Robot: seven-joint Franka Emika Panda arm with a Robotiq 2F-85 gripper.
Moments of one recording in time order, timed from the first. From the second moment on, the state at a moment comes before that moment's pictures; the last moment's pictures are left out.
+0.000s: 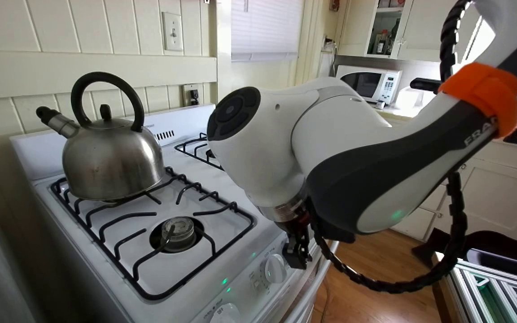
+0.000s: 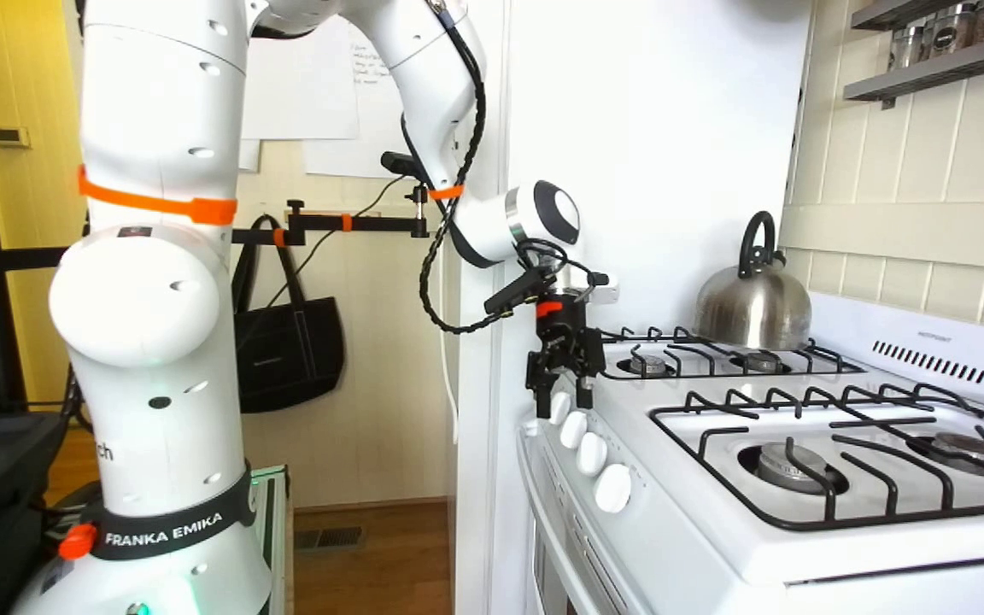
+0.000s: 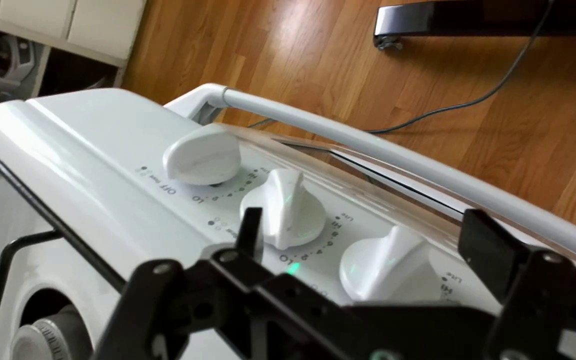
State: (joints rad) arm 0.12 0.13 0.10 -2.28 -0.53 1.96 0.46
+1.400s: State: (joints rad) arm 0.06 -0.01 0.04 -2.35 -0.28 2.02 0.69
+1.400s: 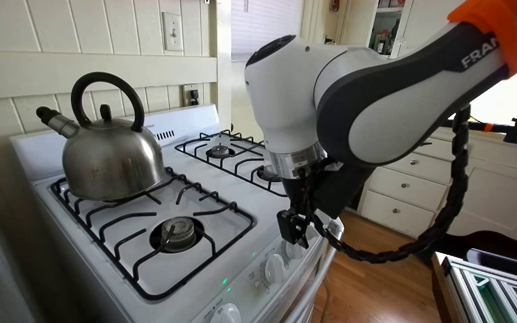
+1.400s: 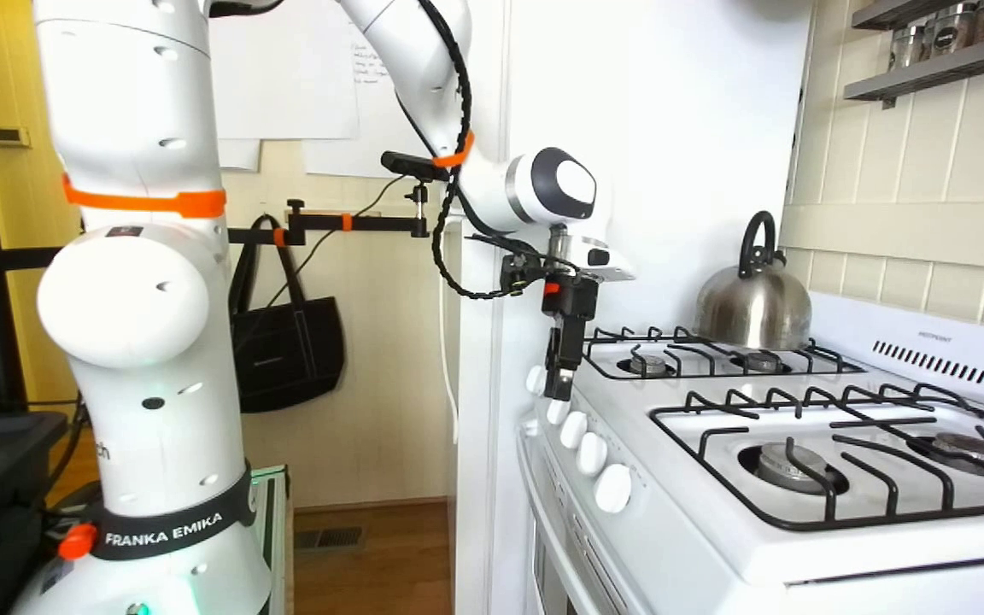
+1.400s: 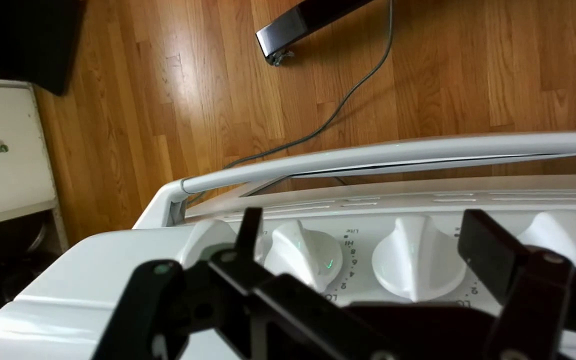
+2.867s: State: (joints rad) arm -0.12 -0.35 -0.03 -2.75 -0.25 2.38 0.59
